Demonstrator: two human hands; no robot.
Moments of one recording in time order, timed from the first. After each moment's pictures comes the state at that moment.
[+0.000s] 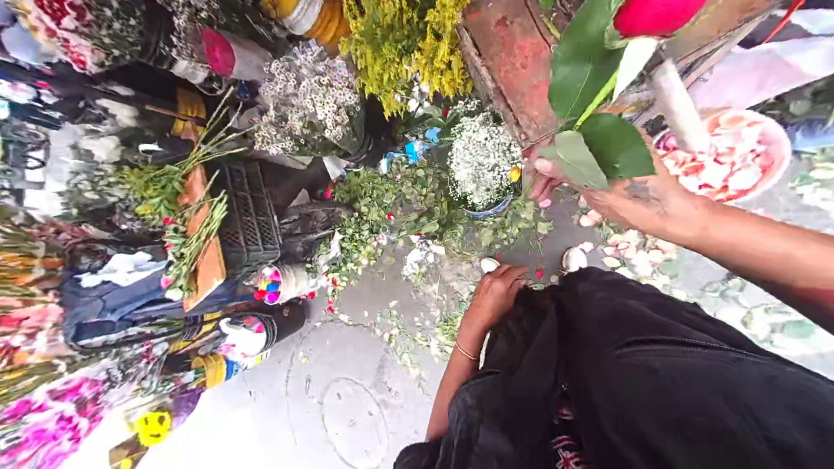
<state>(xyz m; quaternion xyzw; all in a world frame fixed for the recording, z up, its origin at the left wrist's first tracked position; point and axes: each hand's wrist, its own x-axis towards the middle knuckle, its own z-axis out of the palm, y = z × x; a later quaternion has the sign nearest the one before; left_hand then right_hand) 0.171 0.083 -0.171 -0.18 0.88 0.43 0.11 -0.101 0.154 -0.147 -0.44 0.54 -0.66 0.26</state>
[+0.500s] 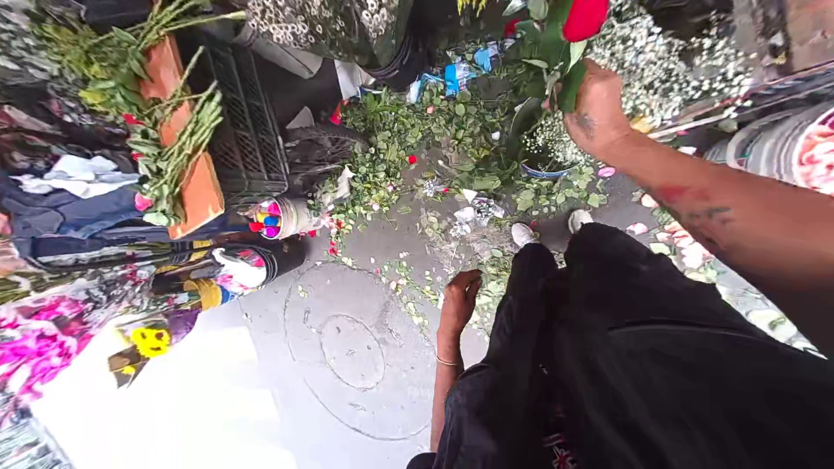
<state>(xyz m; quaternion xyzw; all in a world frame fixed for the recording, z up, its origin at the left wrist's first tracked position) 0.420 -0.065 -0.212 -0.45 0.76 0.47 0.05 0.017 -0.113 -0.202 -0.45 0.78 -0.39 0.17</state>
